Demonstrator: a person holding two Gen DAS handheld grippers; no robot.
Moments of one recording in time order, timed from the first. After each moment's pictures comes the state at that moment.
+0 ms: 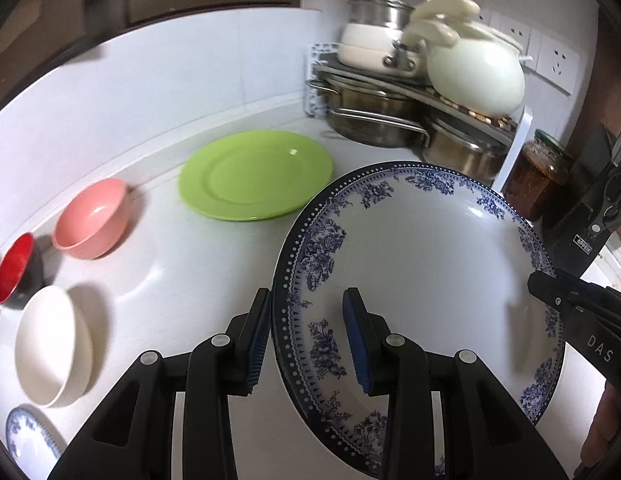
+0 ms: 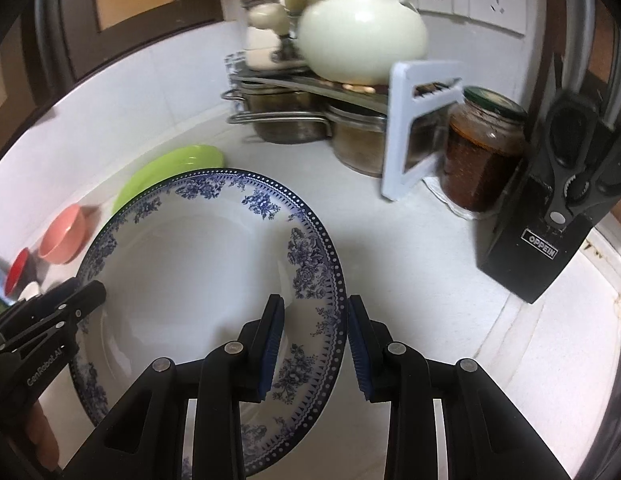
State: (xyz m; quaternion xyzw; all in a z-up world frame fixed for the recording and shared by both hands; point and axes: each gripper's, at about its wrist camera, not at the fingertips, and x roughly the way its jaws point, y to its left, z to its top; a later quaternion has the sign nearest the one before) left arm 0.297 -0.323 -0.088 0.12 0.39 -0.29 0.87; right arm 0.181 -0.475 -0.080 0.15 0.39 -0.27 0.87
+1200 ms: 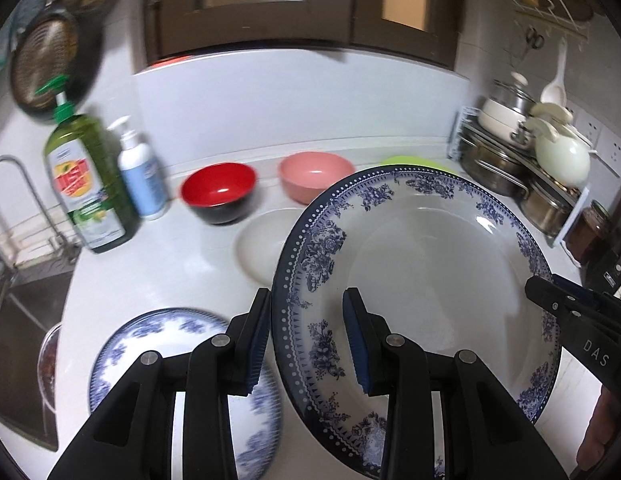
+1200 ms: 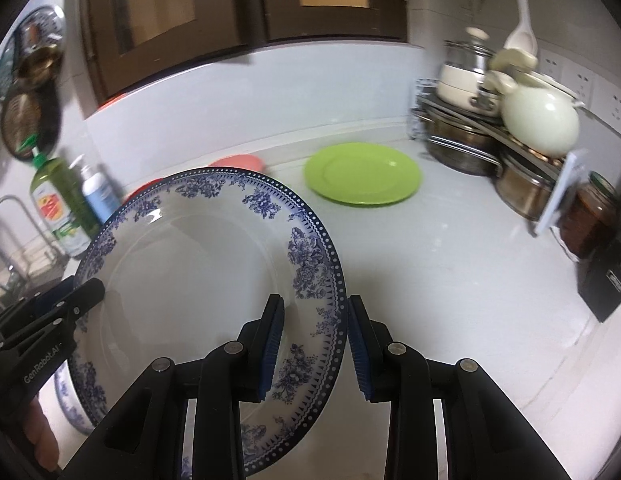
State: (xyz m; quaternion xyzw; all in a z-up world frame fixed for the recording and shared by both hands) left arm 0.253 -0.063 -0.046 0.03 0.36 -0.13 0.92; right arm 0.206 -0.262 -0.041 0.08 0.38 -0.10 0.92
